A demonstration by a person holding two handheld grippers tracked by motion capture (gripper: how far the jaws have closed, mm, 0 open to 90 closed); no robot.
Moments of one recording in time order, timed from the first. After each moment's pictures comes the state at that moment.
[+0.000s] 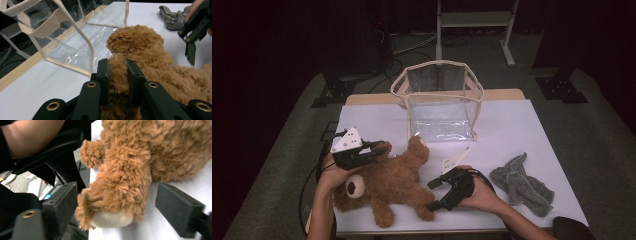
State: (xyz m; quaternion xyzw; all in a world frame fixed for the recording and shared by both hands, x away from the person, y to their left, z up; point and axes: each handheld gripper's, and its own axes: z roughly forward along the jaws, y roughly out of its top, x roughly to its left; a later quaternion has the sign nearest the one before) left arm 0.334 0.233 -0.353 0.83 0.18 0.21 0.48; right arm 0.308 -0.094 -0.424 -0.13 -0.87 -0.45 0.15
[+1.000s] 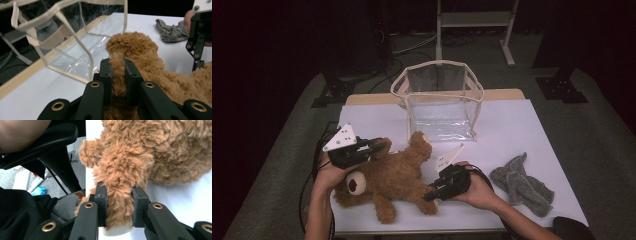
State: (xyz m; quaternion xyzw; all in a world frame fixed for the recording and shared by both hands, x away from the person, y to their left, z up) left arm 0.322 0.232 -0.329 0.82 0.18 0.21 0.51; right arm 0.305 -0.085 -0.400 -0.12 -0.89 -0.42 0.11
